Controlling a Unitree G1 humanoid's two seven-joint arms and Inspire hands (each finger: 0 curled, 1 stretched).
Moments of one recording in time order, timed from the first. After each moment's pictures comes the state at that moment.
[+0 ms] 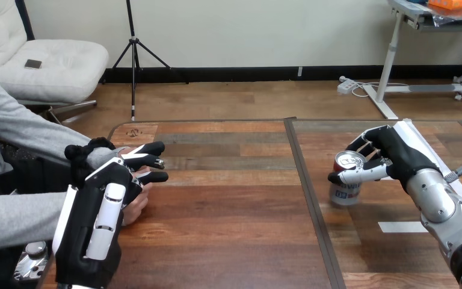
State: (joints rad) left arm 0.15 0.10 0.10 0.28 -0.32 -0.74 -0.43; right arm -0.75 -0.44 0.13 1.30 -0.36 -0.34 -0.04
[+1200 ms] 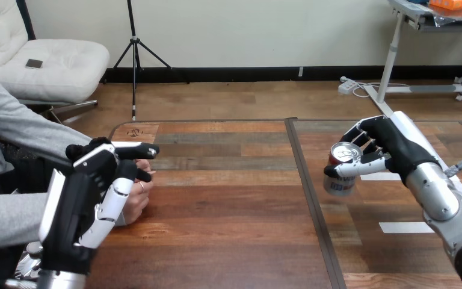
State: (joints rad) left arm 0.06 0.16 0.19 0.37 -0.05 -0.87 -0.27; right arm -0.75 -0.46 0.13 1.29 -0.36 -0.44 -0.04
